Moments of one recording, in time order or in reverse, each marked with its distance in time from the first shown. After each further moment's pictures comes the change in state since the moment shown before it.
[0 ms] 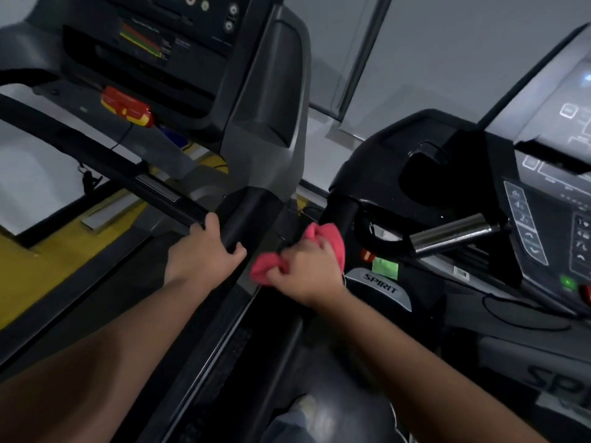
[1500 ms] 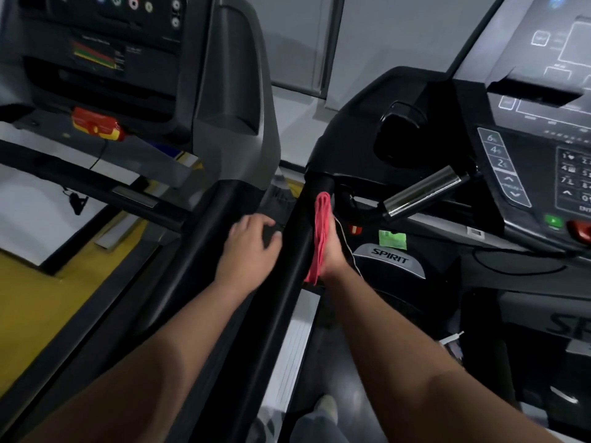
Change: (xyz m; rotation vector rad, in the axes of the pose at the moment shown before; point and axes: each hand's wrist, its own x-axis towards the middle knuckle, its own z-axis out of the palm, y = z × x) left_hand -0.026 0.081 0.020 -0.404 0.035 0.296; right_hand 0.004 0.055 0.022 2.059 0.201 0.629
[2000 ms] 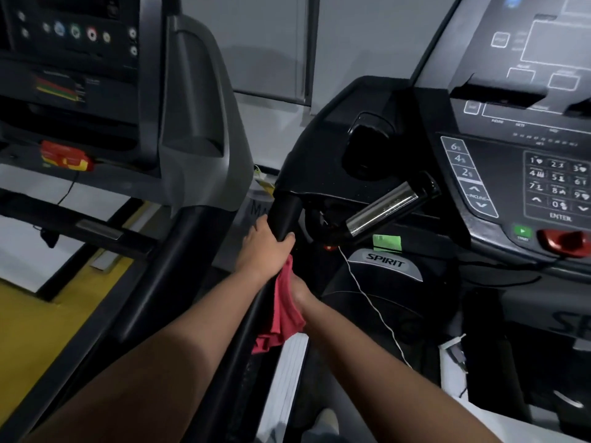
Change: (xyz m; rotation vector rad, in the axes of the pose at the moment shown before) left_hand 0.060 0.059 0.056 -0.024 -0.237 -0.330; right_hand -0.015 0.004 -0.022 -0.320 -0.005 0.227
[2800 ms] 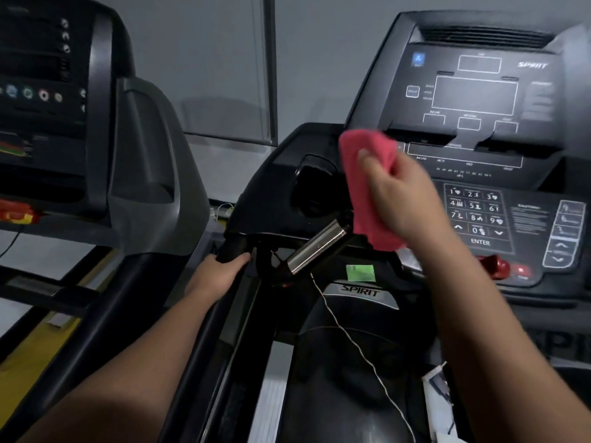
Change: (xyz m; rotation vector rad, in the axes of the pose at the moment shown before) left_hand 0.041 0.008 0.007 -0.142 -0.054 -0.167; right_hand -0.128 -0.195 -0.140 -0.678 0.614 -0.915
